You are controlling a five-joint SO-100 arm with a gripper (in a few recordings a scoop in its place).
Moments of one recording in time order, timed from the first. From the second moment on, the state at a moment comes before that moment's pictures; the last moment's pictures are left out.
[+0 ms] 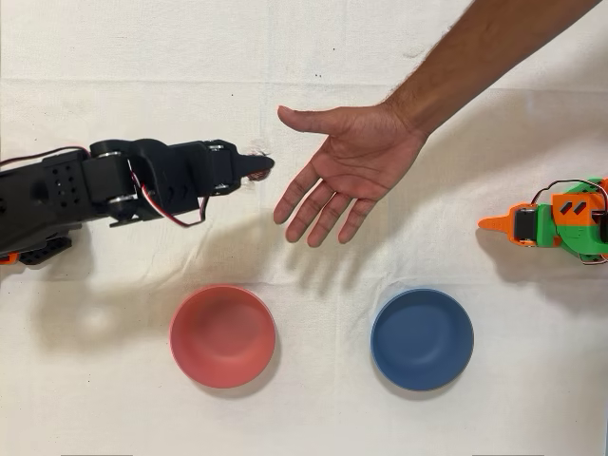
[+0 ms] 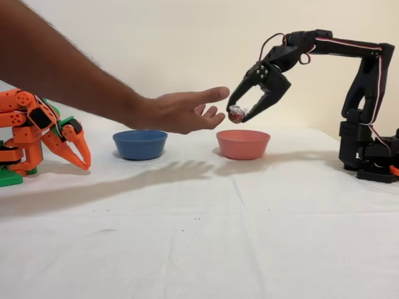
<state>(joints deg) -12.1 102.2 92.3 55.1 11.2</state>
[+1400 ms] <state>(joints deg) -5.3 92.2 79.3 37.4 12.6</state>
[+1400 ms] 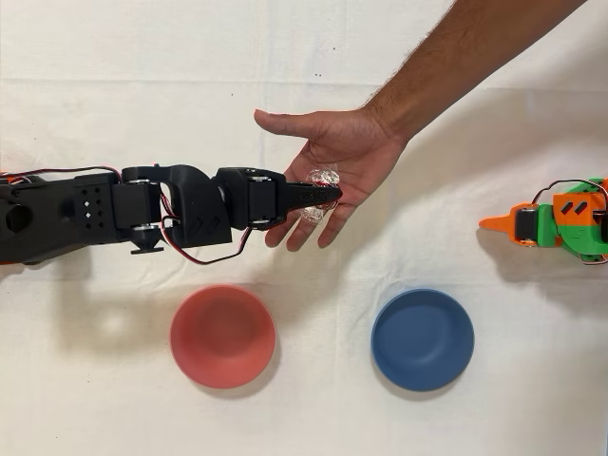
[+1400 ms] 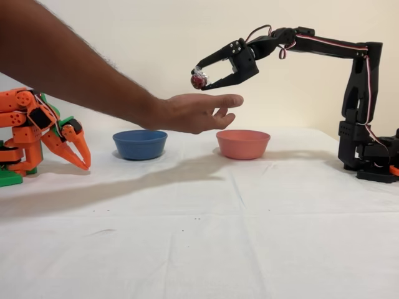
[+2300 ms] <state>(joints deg) -5.4 92.8 80.0 34.4 10.2</state>
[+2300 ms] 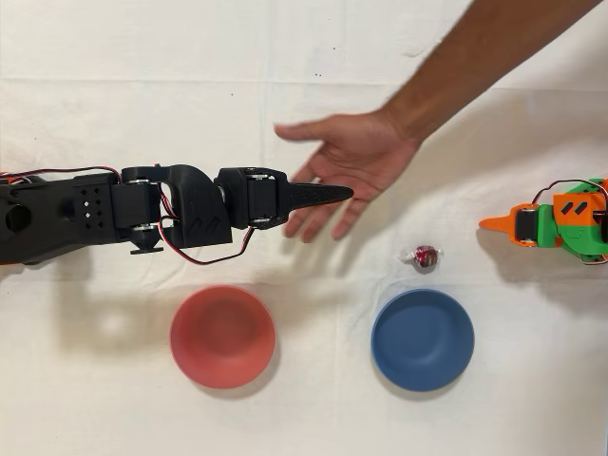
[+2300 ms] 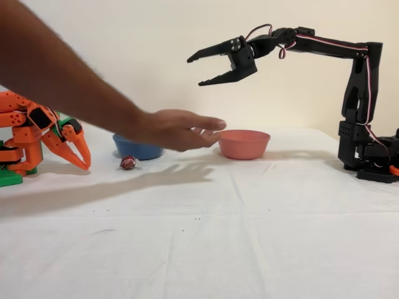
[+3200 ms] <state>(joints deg) -3.4 125.4 110.9 30.8 10.8</state>
